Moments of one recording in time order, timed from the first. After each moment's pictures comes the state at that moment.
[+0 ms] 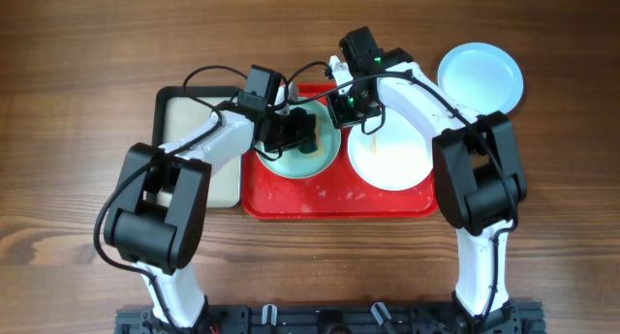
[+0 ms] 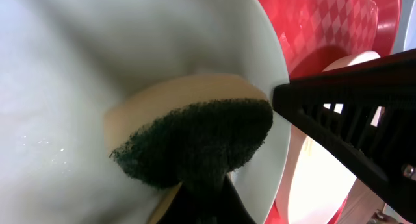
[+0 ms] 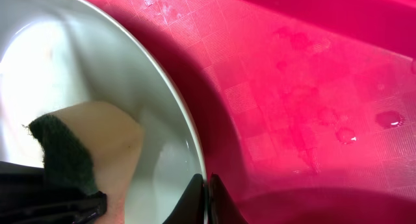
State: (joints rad) left arm -0.34 1.95 1.13 -0.32 0.53 -0.56; right arm 0.41 2.19 1.64 -0.81 -0.29 0.08
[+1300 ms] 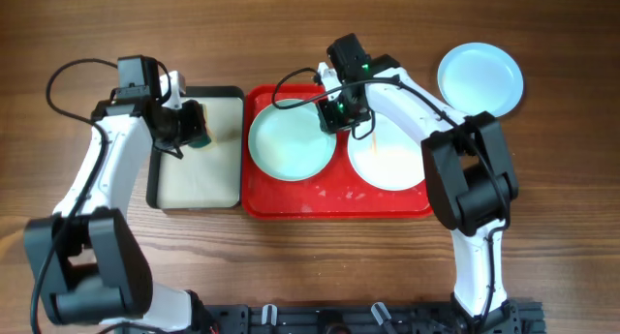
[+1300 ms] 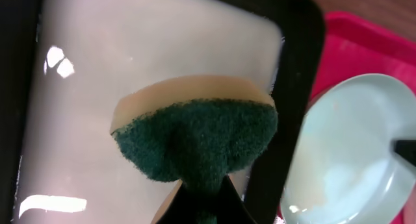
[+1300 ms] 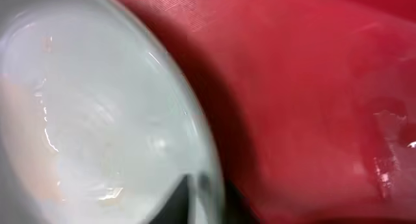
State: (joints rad) left arm 0.11 1.68 1.13 -0.70 0.24 -0.20; right arm 0.46 2.21 1.63 -0.78 -0.30 0.09
